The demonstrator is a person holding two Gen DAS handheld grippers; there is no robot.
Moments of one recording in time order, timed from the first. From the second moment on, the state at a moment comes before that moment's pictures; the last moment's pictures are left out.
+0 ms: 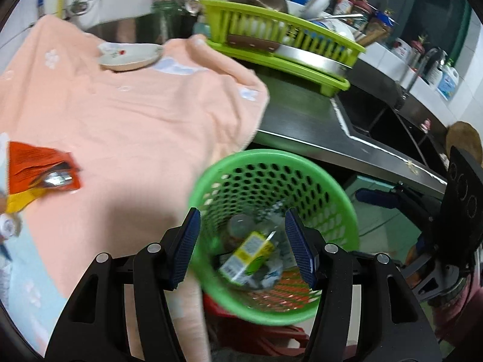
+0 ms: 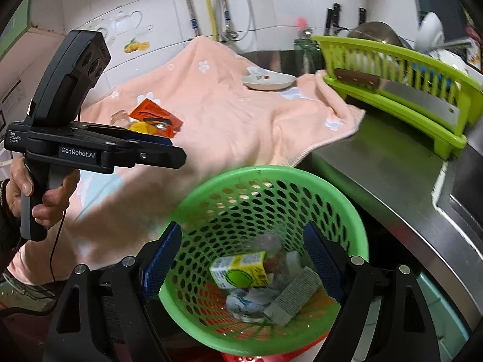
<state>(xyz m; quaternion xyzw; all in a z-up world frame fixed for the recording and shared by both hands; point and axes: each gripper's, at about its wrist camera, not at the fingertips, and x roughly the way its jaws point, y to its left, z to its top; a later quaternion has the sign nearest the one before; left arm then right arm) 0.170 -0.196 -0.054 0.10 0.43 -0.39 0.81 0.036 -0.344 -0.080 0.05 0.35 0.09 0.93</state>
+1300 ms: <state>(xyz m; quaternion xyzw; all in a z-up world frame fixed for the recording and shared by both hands) 0.243 0.074 -0.043 0.05 0.44 -0.14 0.89 0.250 -0.154 -0.065 -0.13 0.34 0.24 0.90</state>
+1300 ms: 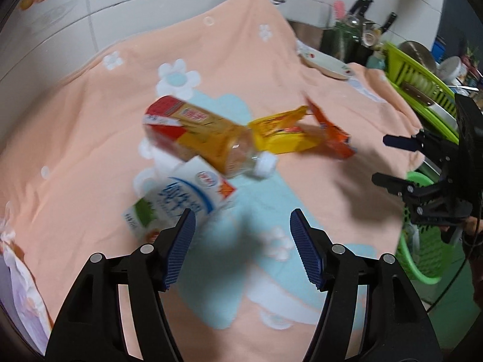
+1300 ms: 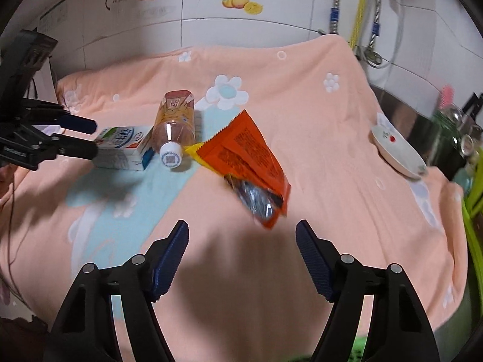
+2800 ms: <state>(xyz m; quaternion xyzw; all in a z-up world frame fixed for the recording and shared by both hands) 0.316 0.093 -0.102 0.14 0.47 -0.20 0.85 0.310 -0.132 -0.080 -0.12 0.35 0.22 0.90</state>
